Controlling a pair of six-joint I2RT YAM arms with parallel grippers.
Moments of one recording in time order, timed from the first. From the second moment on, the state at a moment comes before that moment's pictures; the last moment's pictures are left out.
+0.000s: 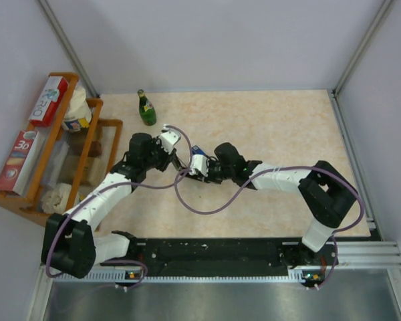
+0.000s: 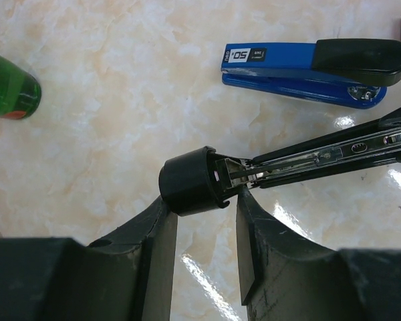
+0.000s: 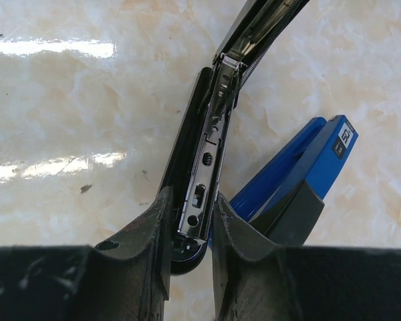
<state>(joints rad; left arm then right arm) -0.32 1.21 0.74 -0.10 0.19 0.37 0.85 1.70 0.95 0.09 -0.31 -0.63</state>
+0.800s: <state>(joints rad) -0.18 1.33 0.85 -0.21 0.28 0.39 0.89 1.78 0.97 0.06 -0.32 -0.61</state>
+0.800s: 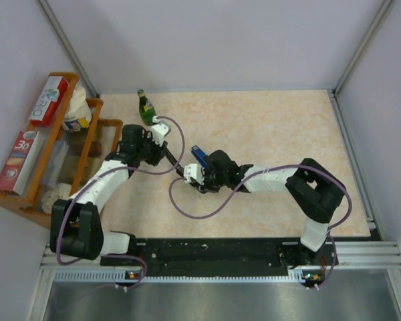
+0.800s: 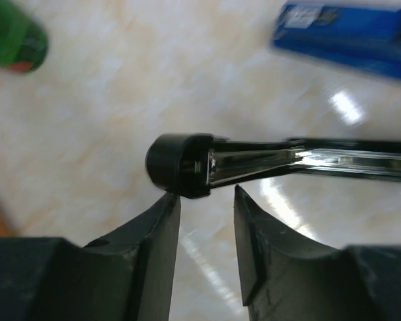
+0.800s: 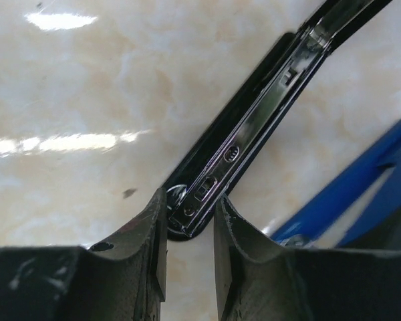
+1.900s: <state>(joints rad) -0.03 1.29 0.90 -0.48 0.32 0.57 0.95 1.82 1.00 0.01 -0.44 -0.45</state>
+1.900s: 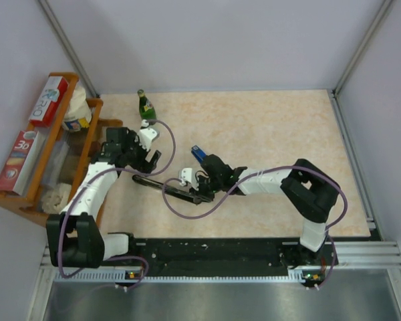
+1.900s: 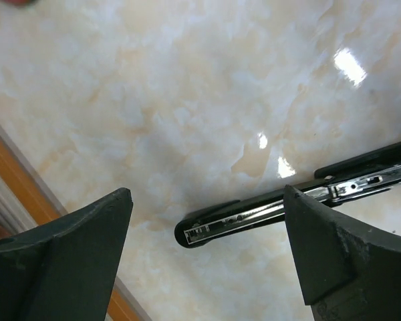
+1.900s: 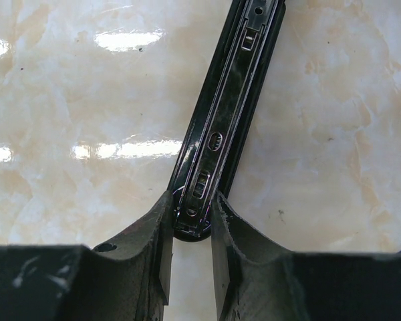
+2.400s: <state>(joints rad) -0.03 1.21 0.89 -0.45 0.46 0.58 0.90 1.76 0.96 -0.10 -0.40 -0.44</state>
